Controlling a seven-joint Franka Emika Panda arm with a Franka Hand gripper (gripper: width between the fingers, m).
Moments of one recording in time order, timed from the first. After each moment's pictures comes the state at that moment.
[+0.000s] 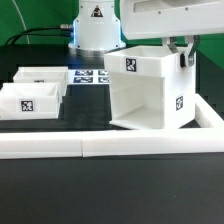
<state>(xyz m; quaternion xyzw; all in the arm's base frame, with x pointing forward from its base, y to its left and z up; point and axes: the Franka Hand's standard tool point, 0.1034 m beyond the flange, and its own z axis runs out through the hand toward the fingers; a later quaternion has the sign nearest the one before) 0.593 0.106 0.108 -0.87 0.48 -0.03 0.09</state>
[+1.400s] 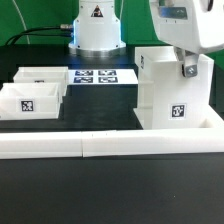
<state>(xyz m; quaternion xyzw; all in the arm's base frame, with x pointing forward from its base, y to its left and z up) 0.631 0.108 0.100 -0.72 0.69 0.02 0.11</state>
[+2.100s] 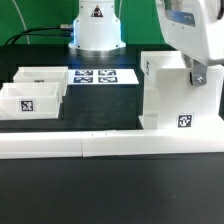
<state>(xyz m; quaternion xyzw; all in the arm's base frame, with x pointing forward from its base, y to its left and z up) 0.654 0.109 0.098 -0.71 0.69 0.04 0.10</state>
